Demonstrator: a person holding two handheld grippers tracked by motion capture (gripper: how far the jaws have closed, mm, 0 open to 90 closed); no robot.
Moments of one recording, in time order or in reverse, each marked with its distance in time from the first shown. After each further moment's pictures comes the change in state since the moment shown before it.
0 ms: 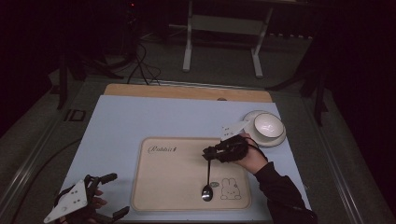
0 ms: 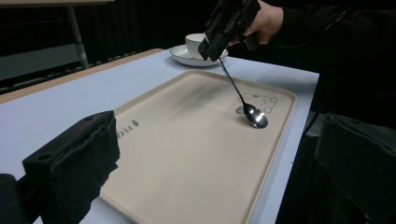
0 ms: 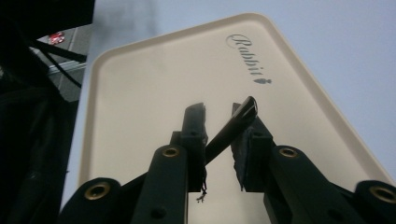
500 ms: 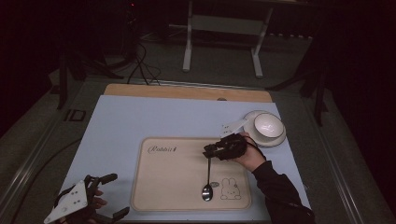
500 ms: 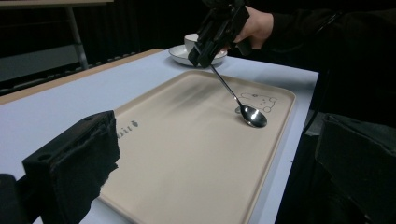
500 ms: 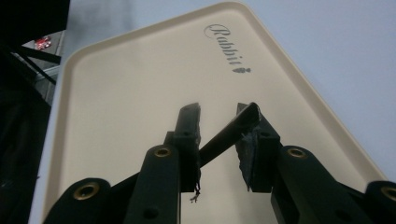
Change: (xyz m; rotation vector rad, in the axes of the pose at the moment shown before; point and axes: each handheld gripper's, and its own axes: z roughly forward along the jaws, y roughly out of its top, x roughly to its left) left arm -0.001 0.000 0.000 -0.001 -0.004 0.008; right arm -0.018 -0.010 0.009 0.007 -0.032 0.051
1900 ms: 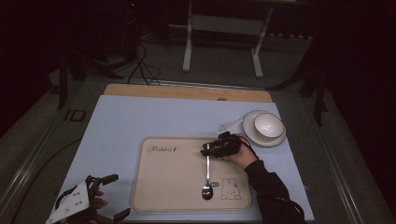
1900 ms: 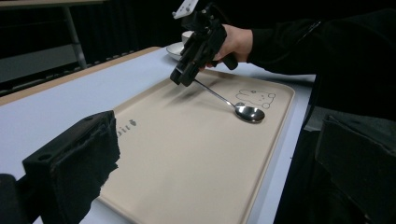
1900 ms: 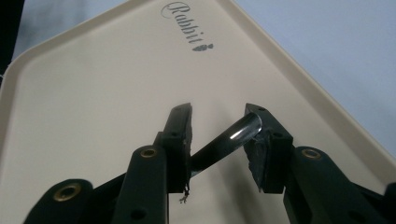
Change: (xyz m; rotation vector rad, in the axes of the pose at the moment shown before) left arm -0.002 0.000 0.002 0.013 -0.003 0.021; right arm -0.035 -0.023 0.034 0.005 -0.022 0.128
